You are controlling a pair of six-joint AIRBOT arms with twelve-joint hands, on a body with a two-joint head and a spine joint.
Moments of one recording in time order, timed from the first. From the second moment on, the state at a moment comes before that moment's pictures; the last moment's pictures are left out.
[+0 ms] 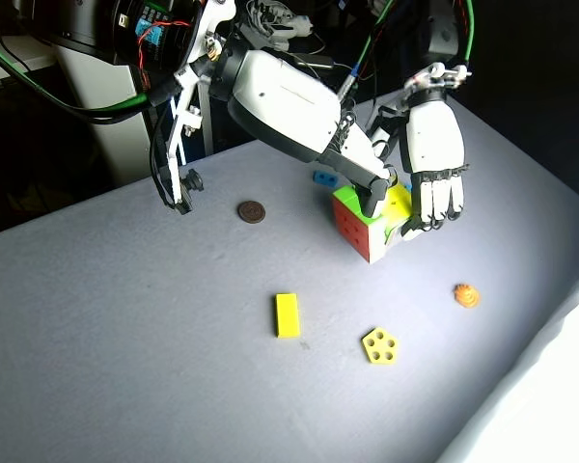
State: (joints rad) left arm 0.28 -1.06 0.90 -1.65 -0.41 2.34; right arm -0.20 -0.73 0.54 1.10 0.36 -2.33
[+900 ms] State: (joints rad) left arm 0.33 -1.09 0.94 -1.62 -0.38 2.32; right arm -0.20 -0.73 0.55 1.10 0.36 -2.33
